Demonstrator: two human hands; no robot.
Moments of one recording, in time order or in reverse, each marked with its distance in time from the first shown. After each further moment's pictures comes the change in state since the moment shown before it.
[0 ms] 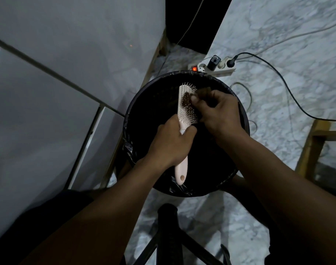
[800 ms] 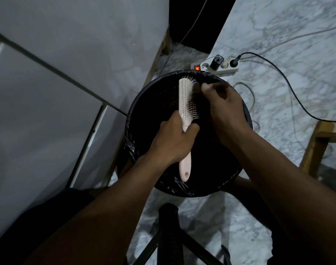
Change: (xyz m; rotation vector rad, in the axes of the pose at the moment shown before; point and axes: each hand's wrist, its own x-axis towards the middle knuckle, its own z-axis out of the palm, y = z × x) left_hand 0.006 -0.003 -0.001 0.019 -0.005 0.013; right_hand 0.000 -0.014 -0.001 0.217 0.034 0.072
